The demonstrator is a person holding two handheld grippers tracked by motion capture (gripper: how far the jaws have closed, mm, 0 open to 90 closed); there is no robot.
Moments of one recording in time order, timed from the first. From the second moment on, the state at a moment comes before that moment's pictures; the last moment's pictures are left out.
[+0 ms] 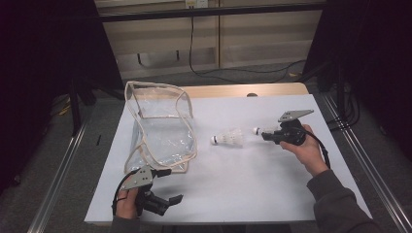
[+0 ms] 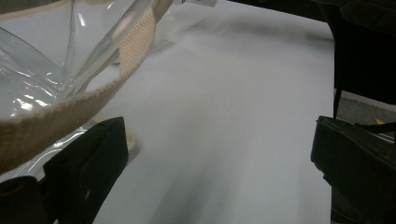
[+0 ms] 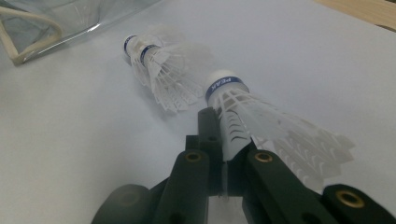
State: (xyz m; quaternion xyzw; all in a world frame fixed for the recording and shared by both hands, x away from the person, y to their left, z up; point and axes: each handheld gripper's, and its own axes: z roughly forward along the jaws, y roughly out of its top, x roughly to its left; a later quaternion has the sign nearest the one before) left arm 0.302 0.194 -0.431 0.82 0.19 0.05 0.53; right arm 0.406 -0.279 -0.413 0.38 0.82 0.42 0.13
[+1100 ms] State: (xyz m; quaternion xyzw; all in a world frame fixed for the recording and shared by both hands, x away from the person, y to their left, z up) left arm 0.302 0.194 -0.432 0.82 0.19 0.05 0.53; right arm 0.417 -0.265 -0.425 0.37 0.83 0.40 0.12
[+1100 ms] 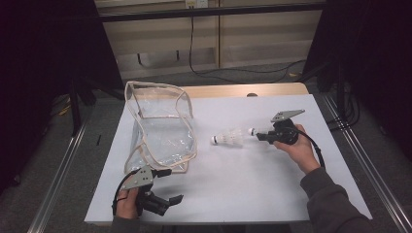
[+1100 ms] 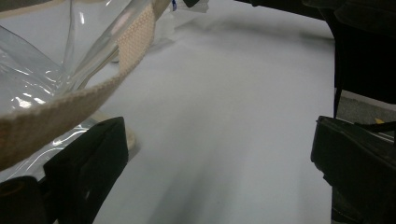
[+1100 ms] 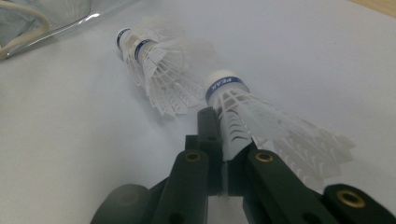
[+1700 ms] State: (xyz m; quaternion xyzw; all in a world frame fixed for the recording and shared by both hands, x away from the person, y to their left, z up) left arm 0.303 0.194 -0.432 0.82 0.19 0.05 0.53; right arm 0.417 -0.255 -0.428 0.36 0.83 0.40 0.11
